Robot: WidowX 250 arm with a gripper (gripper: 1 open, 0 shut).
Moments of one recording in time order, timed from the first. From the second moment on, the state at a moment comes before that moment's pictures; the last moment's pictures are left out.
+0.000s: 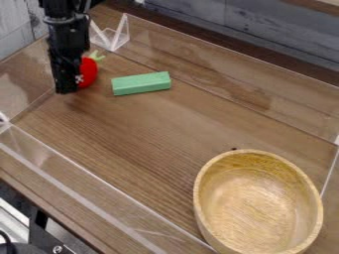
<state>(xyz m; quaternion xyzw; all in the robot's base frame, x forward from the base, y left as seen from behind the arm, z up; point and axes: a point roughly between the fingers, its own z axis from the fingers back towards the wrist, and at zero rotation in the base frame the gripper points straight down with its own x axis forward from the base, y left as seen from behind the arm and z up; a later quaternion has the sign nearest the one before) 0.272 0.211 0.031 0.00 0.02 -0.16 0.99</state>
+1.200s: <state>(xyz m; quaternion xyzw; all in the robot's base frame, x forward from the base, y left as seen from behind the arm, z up) 0.284 0.209 0.028 0.01 0.02 -0.05 1.00</state>
